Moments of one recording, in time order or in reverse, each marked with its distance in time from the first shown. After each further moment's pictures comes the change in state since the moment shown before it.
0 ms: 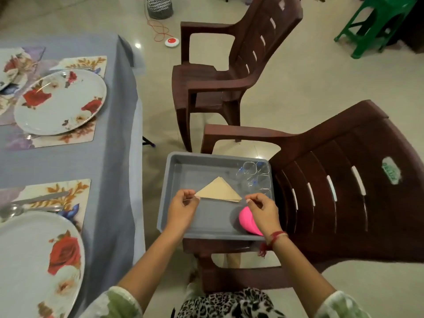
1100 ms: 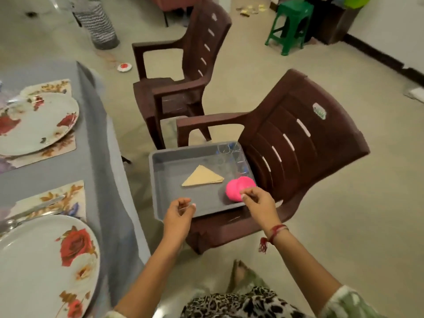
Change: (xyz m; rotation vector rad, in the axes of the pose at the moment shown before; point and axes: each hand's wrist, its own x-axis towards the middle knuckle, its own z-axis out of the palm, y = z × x) left_hand -0.119 -0.041 -0.042 -0.030 -0.147 0.084; right_hand -0.157 0.013 -0.003 0.020 0.214 -0.059
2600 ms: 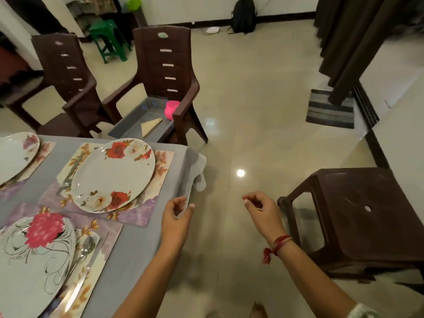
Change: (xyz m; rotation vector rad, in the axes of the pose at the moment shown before) left_hand -0.303 -0.234 -0.491 0.301 -0.719 0.417; right_hand -0.709 -0.028 0.396 0.318 0.892 0.258
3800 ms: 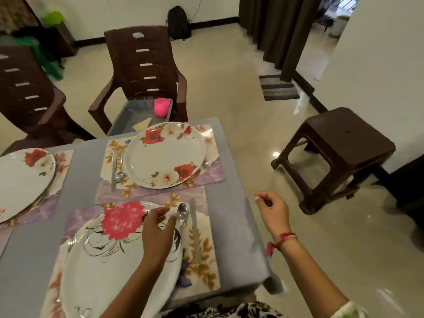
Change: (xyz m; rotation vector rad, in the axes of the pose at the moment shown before) left_hand 0.092 -0.114 -0.363 0.205 -0.299 0.183; right_hand -0.191 -0.039 0.301 0.039 0.567 0.142
